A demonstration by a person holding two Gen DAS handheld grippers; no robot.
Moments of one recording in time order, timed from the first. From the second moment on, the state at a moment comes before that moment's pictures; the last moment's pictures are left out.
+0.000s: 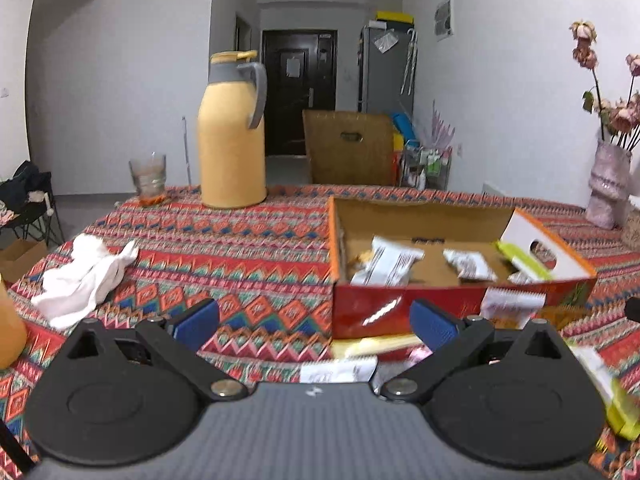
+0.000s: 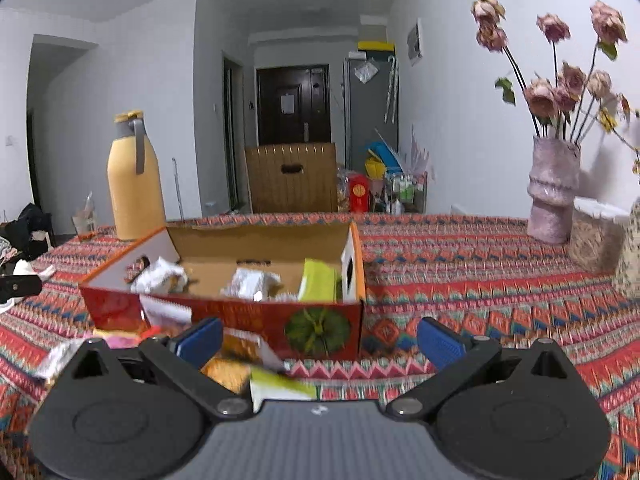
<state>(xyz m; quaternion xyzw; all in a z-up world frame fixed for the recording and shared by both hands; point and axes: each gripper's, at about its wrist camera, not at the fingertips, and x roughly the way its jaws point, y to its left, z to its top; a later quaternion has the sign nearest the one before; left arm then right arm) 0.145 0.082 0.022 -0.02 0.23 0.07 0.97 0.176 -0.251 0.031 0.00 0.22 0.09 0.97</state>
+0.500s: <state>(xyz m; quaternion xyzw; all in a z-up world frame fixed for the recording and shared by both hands) 0.133 0.089 -0.012 -0.04 0.22 0.08 0.97 0.154 -0.254 -0.002 0.03 0.26 0.09 0.96</state>
